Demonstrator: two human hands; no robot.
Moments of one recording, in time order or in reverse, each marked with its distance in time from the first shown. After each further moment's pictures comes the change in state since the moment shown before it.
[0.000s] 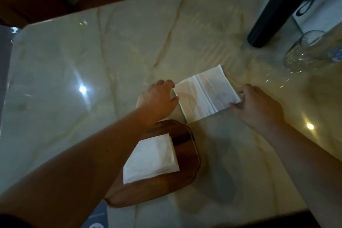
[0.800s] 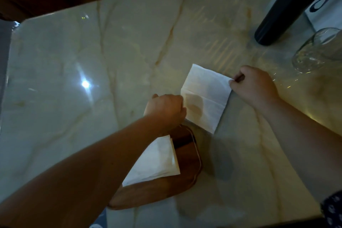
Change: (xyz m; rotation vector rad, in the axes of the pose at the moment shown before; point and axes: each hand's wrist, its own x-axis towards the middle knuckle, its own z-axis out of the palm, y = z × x) left_hand -0.009 0.020 0.010 0.218 -0.172 0.041; right_hand 0.059 -0.019 -0.005 0.227 0.056 -0.033
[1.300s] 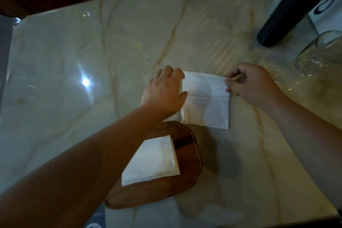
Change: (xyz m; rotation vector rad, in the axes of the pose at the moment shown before) left_hand 0.009 -0.003 -0.026 -0.182 0.266 0.003; right_hand -0.006 -0.013 -0.008 0.352 -0.119 -0.103
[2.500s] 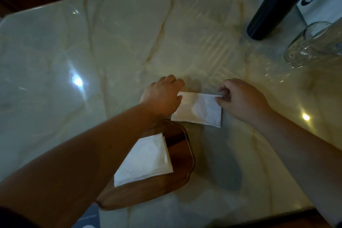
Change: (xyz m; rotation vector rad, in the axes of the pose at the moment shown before) left_hand 0.011 -0.002 0.029 0.087 -0.187 0.156; right_hand -0.029 0.027 0.013 -0.435 -0.057 -0.070
